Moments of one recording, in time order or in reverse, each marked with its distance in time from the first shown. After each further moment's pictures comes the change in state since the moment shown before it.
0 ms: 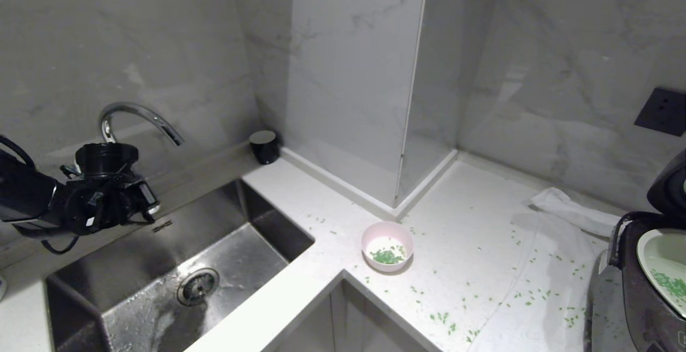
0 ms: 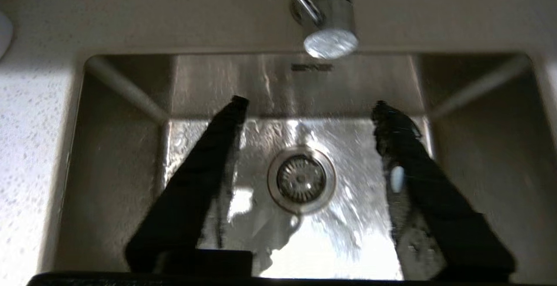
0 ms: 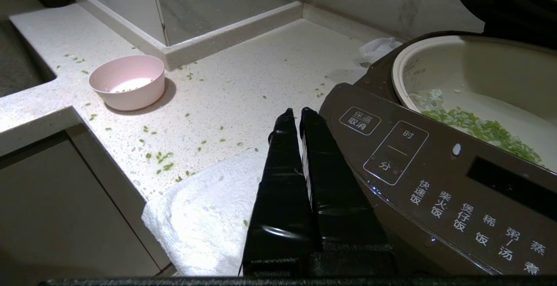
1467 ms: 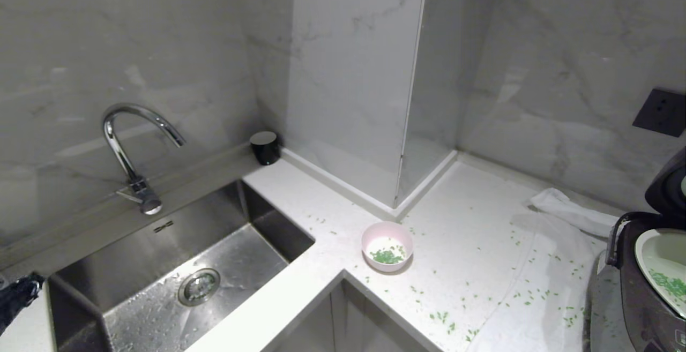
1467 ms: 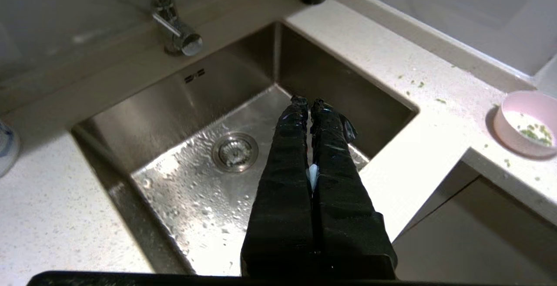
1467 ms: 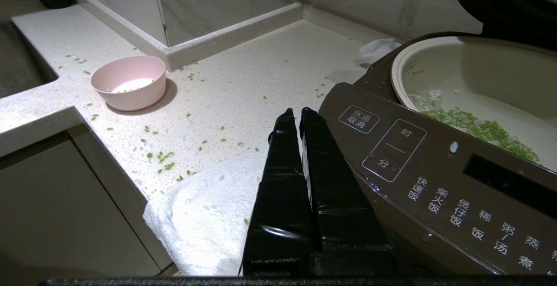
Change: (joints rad) left arm -0.135 -1.394 0.707 0.265 -0.456 0.372; right arm 0.000 0.000 0.000 0.000 0.000 0.000
